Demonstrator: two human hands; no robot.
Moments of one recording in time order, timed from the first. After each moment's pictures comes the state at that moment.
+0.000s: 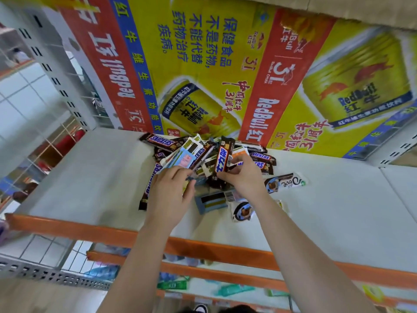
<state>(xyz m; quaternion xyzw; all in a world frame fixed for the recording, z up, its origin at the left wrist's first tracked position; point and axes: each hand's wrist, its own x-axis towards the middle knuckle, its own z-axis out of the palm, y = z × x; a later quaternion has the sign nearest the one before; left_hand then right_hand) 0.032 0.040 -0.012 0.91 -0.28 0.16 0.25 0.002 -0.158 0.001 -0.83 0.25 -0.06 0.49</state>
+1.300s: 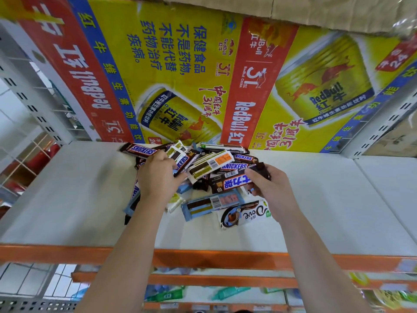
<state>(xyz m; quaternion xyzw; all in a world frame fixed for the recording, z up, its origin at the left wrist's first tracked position) 0.087 0.000 0.002 0.96 -0.22 0.12 0.14 -0.063 -0.201 0.019 -0.67 0.25 -0.17 0.68</state>
